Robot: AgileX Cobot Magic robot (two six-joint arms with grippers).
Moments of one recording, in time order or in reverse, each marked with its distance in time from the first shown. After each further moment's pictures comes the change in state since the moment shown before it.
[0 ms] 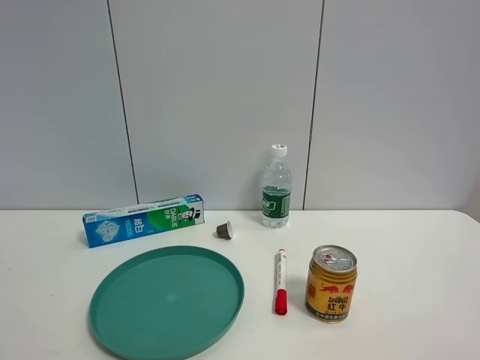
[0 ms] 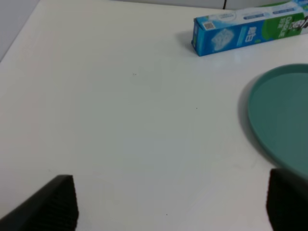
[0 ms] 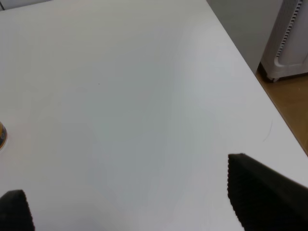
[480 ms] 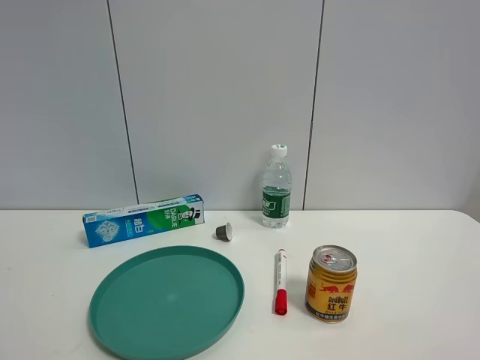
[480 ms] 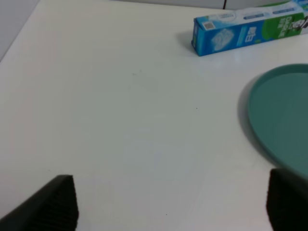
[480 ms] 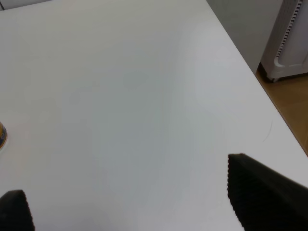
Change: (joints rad) left arm 0.000 0.000 0.000 0.000 0.000 0.000; right arm 0.000 0.000 0.000 0.000 0.000 0.000
